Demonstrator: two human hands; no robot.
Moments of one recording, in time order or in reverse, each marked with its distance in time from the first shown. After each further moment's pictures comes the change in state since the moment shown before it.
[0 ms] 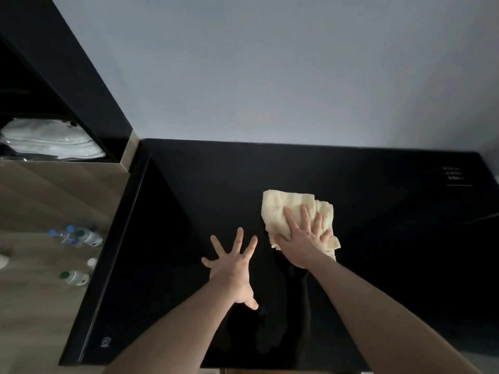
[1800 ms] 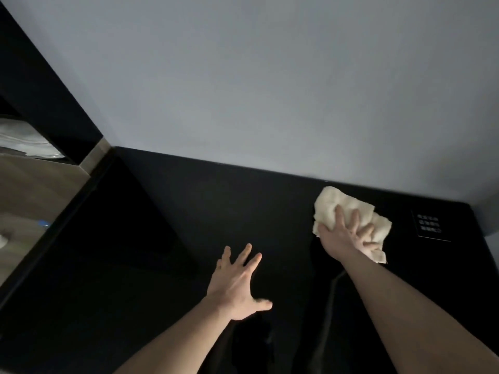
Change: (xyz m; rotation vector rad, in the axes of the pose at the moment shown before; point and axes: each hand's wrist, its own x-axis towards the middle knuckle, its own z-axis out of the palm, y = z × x) left_hand 0.057 0.208 -0.020 -0.142 0.289 0.051; right_hand 0.130 0.239 -0.149 0.077 0.106 0.234
